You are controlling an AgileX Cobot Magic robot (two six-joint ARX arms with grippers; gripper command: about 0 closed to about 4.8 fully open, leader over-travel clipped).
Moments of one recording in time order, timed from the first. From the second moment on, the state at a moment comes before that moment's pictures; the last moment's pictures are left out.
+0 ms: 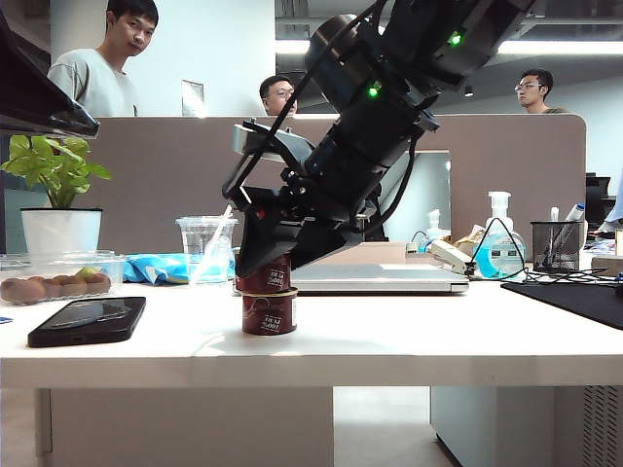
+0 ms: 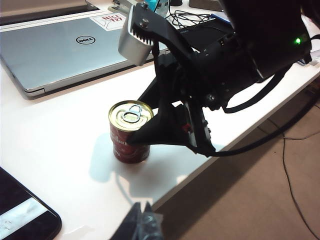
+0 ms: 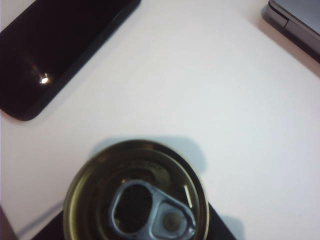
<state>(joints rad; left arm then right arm) -0.35 0.61 0.35 -0.04 0.40 0.04 0.66 1.87 1.20 -0.04 -0.12 -0.13</state>
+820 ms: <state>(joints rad) -0.35 0.60 0.35 -0.04 0.40 0.04 0.65 1.85 1.20 -0.09 -0.07 -0.13</state>
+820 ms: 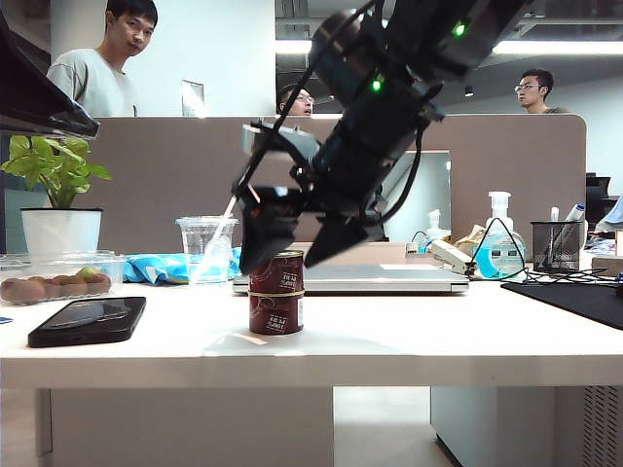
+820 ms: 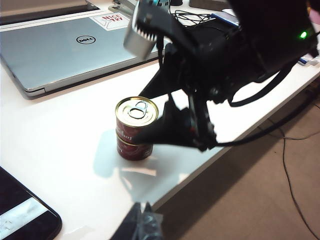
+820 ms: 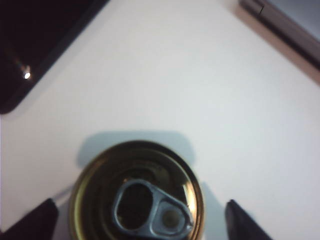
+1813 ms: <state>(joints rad) -0.35 0.49 0.35 0.12 -0.05 0.05 0.68 1.07 0.98 -0.11 0.29 -0.13</state>
